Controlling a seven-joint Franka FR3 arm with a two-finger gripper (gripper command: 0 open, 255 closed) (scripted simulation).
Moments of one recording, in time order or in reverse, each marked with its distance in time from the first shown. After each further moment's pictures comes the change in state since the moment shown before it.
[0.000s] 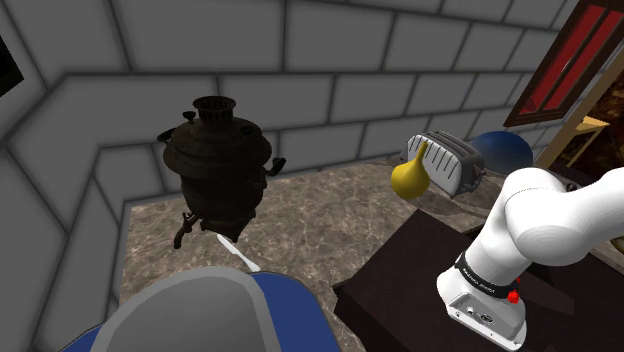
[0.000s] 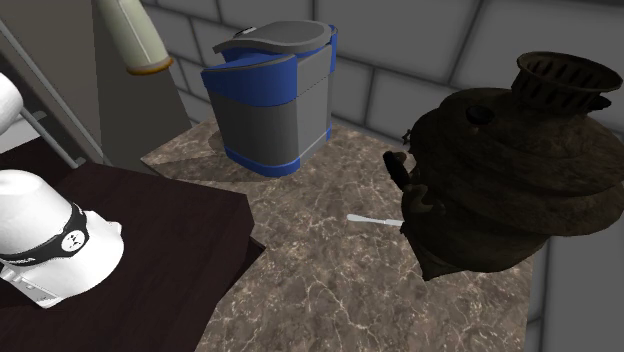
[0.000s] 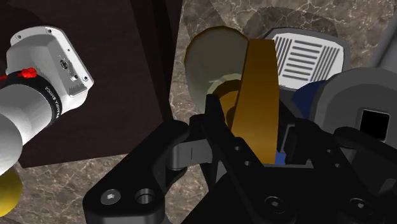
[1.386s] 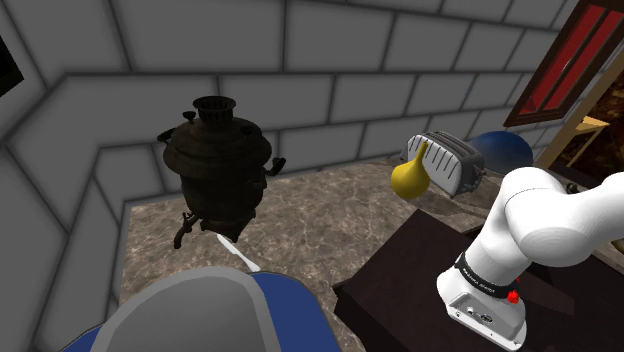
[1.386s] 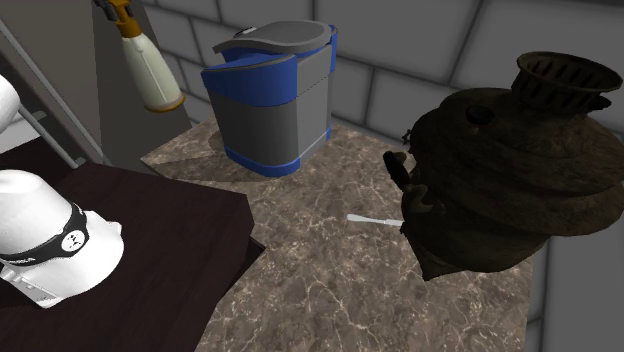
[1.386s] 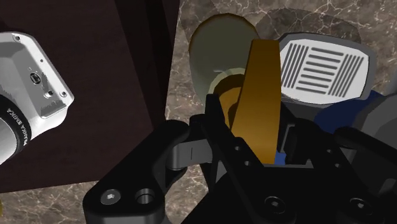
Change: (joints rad) arm 0.052 -0.099 0.101 -0.286 0.106 0.210 -0.054
